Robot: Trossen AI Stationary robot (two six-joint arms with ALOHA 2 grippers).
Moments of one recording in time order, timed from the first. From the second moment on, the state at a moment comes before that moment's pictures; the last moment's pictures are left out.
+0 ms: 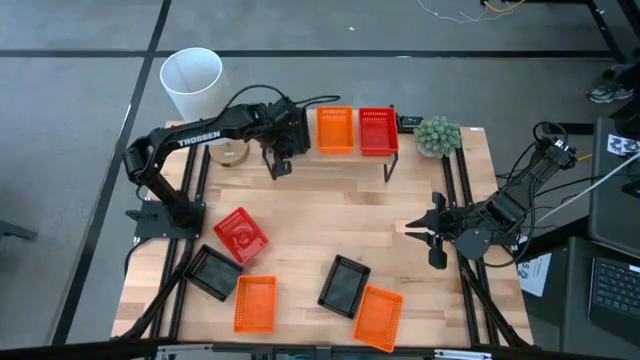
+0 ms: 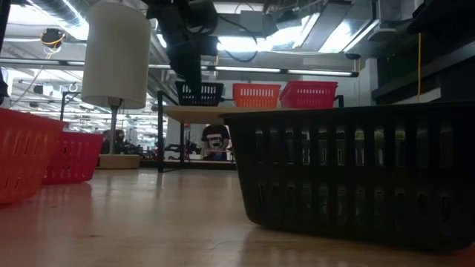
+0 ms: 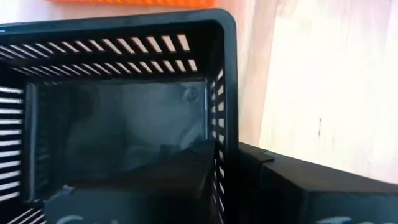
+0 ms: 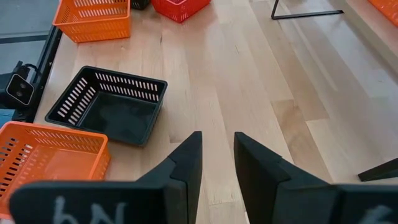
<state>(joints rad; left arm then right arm) 0.49 1.60 1.42 -0.85 0.01 0.35 0.74 0.86 0.80 -0.78 0.66 0.65</state>
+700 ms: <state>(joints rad) 0.49 1.60 1.42 -0.85 -0.04 0.49 0.74 0.86 0.80 -0.78 0.66 0.65</state>
